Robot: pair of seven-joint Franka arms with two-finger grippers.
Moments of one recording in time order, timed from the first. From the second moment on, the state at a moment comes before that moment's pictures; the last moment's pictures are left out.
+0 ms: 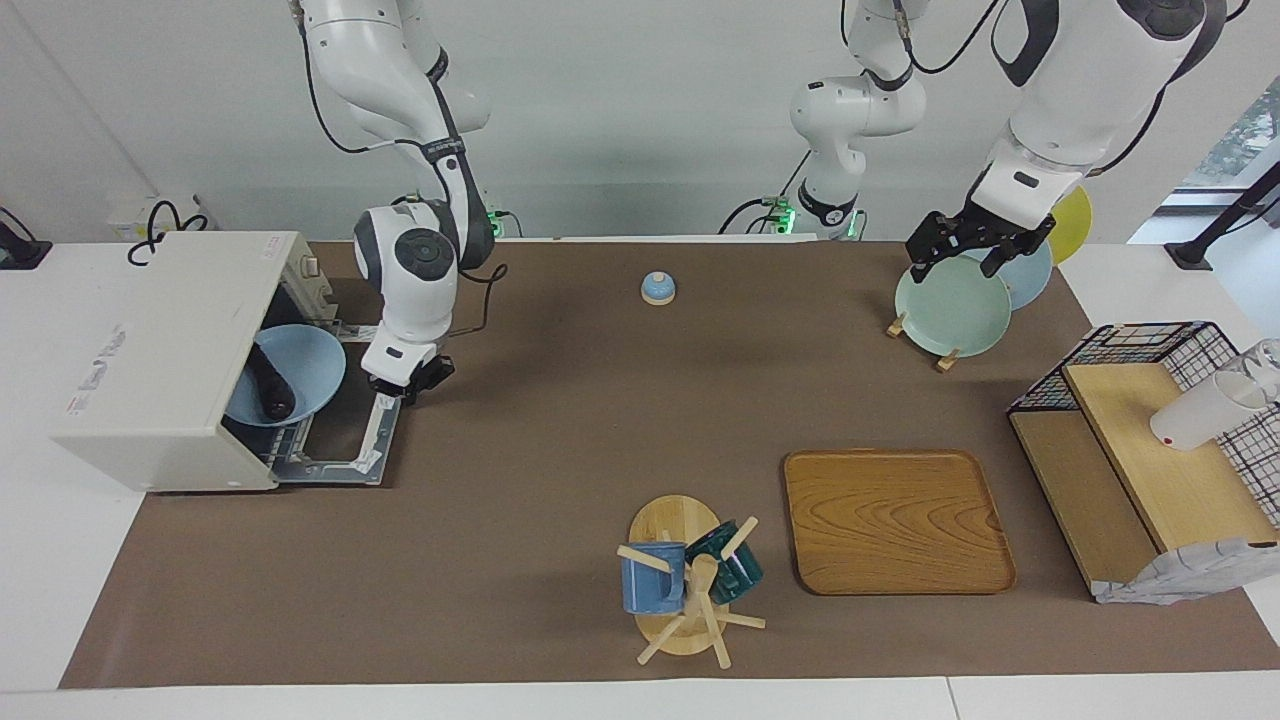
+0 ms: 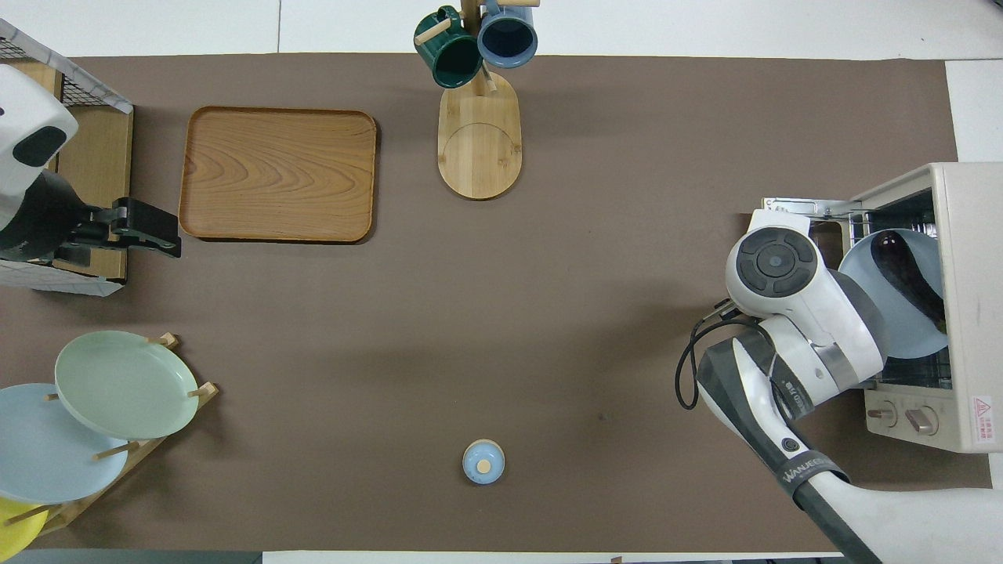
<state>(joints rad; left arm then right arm) -0.01 0.01 -0.16 -1.56 -0.02 1.51 -0.17 0.05 0.13 0.13 -2.20 -0.50 2.18 -0.01</state>
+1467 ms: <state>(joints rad) -0.01 0.01 -0.15 -1.56 -0.02 1.52 -0.17 -0.14 0.02 0.09 -1.75 -0.24 1.68 -0.39</state>
